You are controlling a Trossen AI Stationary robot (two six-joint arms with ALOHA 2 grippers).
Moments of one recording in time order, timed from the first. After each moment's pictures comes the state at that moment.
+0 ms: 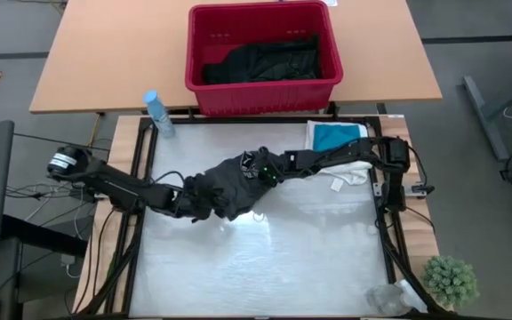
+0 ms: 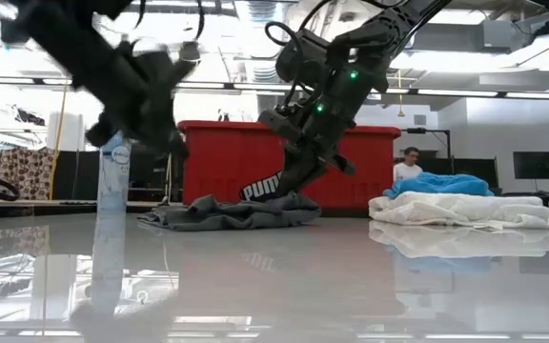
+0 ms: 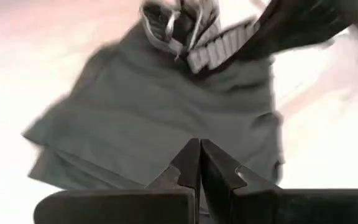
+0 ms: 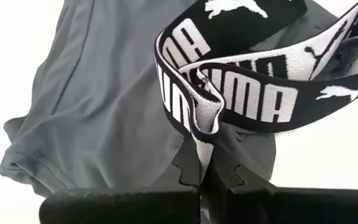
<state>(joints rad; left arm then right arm) -0.23 1.36 0.61 -0.08 -0.71 -0.96 -0.15 1.88 1.22 -0.24 0.13 0.59</state>
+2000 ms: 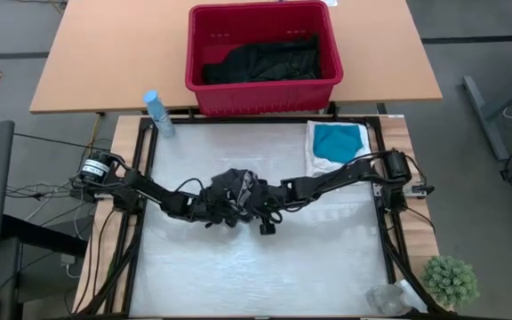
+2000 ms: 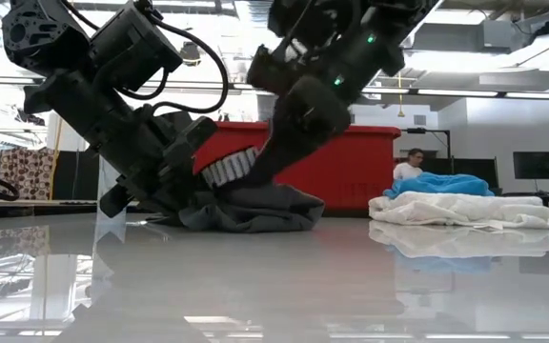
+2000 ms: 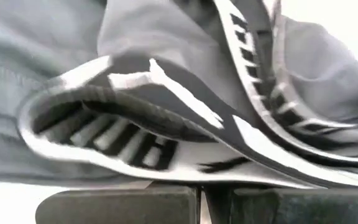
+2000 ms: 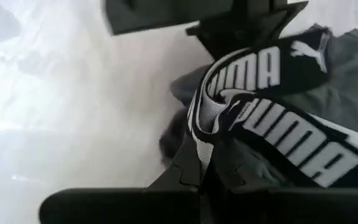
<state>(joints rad) -0.20 1.69 0.58 0.26 -0.50 -1.03 0.09 1.91 1.22 -0.11 0.01 -0.10</state>
